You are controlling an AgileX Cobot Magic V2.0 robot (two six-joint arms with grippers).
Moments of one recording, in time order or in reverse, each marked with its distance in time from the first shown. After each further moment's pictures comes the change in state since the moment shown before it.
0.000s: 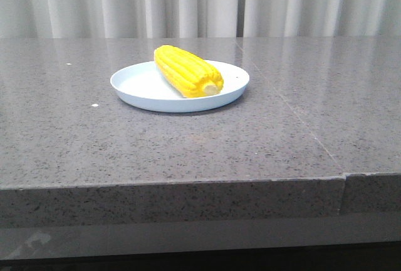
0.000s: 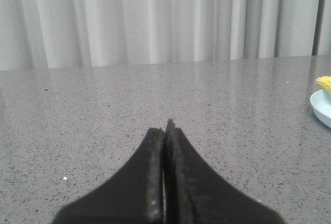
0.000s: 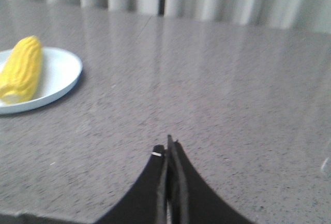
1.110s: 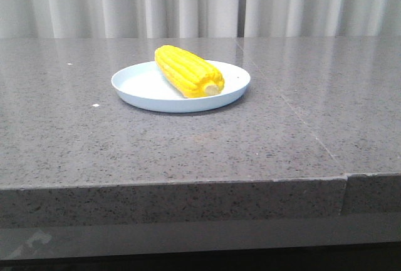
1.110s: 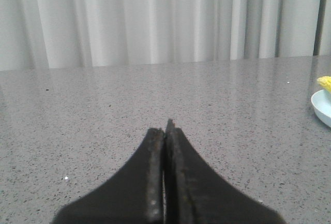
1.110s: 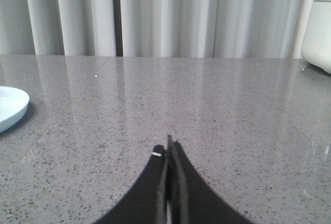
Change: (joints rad) left arm 0.000 0.000 0.000 0.000 0.000 0.000; right arm -0.125 -0.085 0.306 0.013 -0.397 0.031
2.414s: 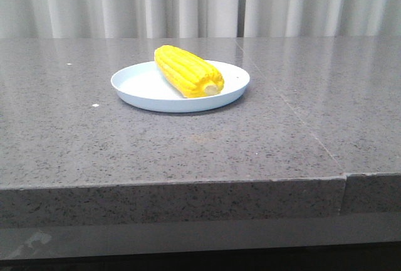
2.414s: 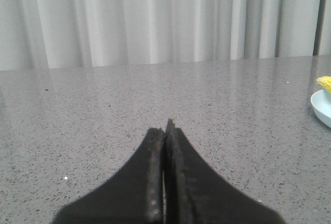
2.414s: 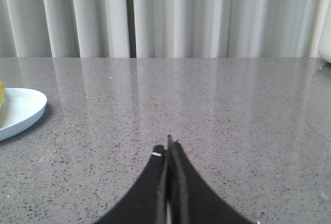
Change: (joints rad) left arm 0.000 0.000 0.000 0.000 0.000 0.000; right arm 0.043 0.000 0.000 0.002 0.000 0.018
